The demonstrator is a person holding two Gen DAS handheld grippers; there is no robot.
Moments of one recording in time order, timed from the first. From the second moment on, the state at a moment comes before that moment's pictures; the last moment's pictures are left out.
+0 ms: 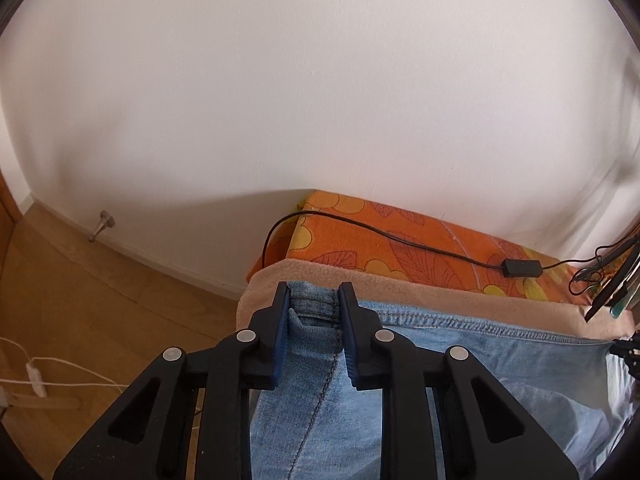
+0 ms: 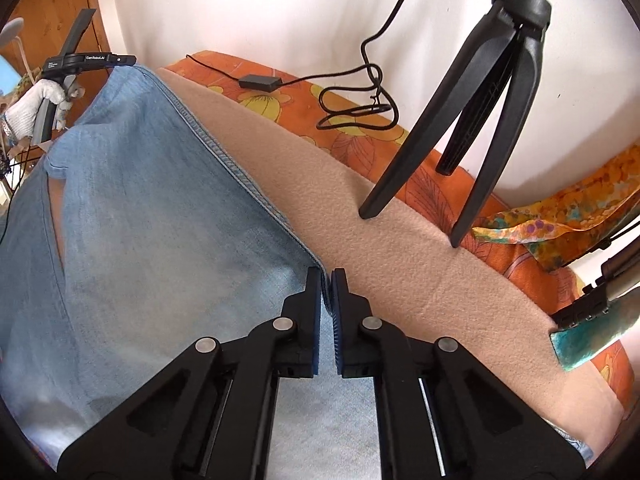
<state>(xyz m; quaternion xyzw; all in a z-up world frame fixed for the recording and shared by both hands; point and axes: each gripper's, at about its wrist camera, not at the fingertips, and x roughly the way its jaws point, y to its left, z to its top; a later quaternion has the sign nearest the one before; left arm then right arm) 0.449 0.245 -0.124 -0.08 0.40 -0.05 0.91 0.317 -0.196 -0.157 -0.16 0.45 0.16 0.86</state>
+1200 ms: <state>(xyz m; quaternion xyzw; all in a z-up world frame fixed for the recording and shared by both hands) 0.134 0.276 -0.059 -0.08 0.34 -0.07 0.93 -0.008 -0.145 -0.074 -0.16 0.37 0.21 0.89</state>
